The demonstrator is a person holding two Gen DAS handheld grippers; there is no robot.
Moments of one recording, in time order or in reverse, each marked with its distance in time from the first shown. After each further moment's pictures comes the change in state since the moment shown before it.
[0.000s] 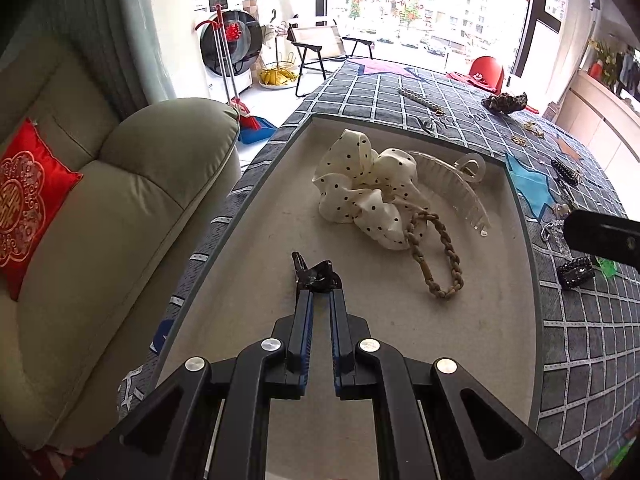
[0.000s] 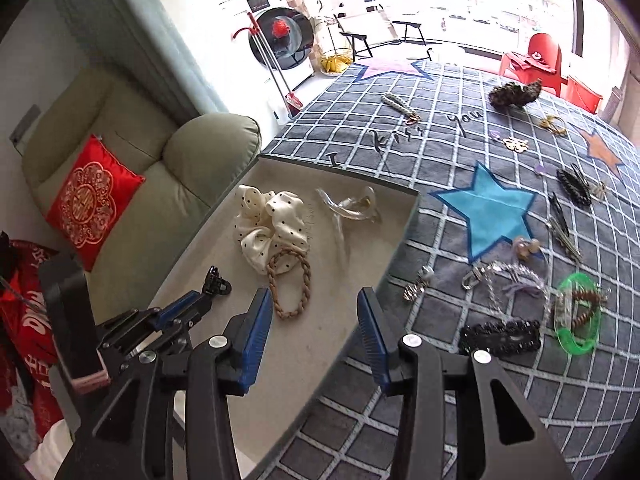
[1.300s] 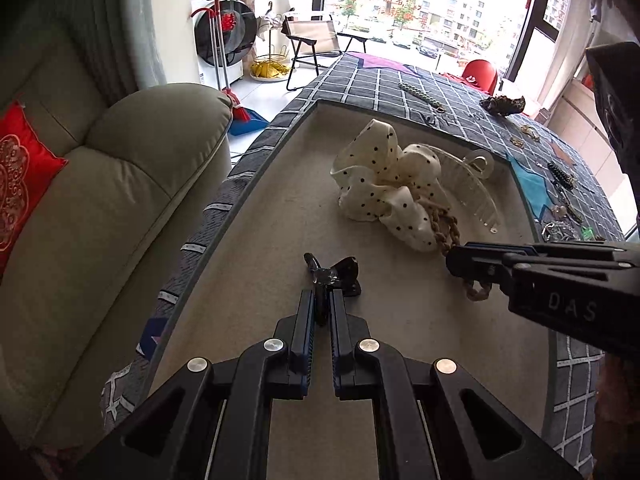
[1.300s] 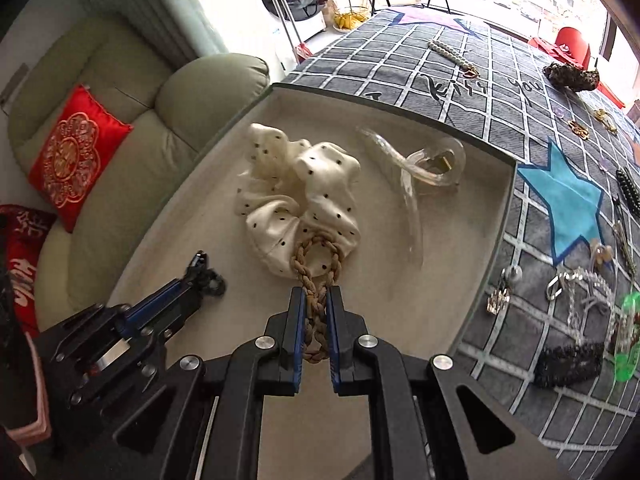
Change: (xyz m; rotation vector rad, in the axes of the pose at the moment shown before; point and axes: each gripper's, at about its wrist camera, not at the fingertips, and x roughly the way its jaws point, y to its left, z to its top) left arm 0.018 0.018 -0.005 -0.029 0.019 -0.064; right arm 0.096 0.033 0.006 -0.088 0.175 -0.039
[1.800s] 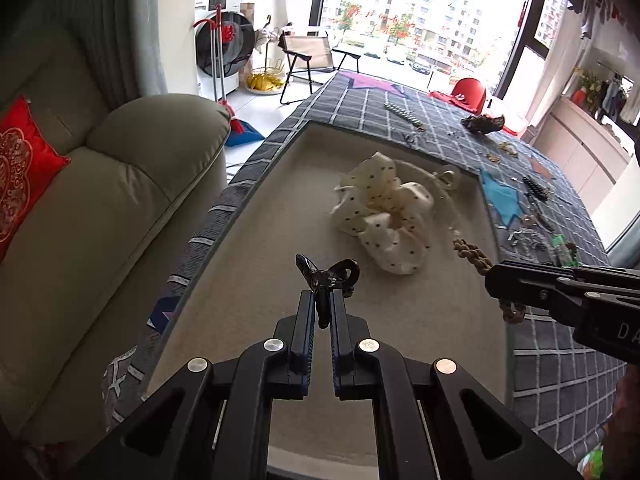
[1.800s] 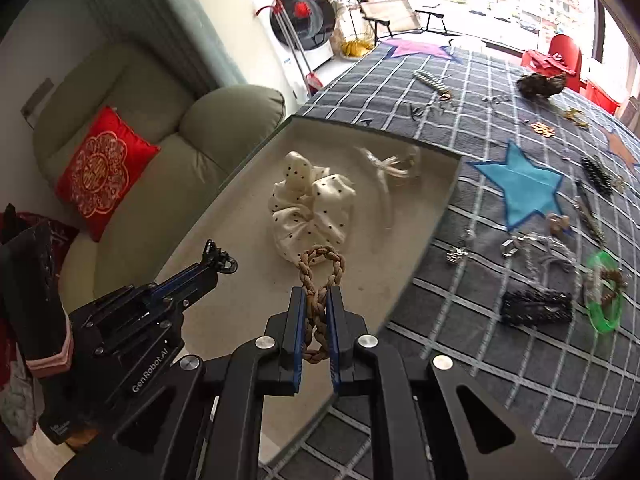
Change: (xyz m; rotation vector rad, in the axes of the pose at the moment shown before) left arm -0.031 0.000 -0.011 -0.027 -0.049 -0.050; right arm -0.062 0.002 -0.039 -0.001 -0.092 0.070
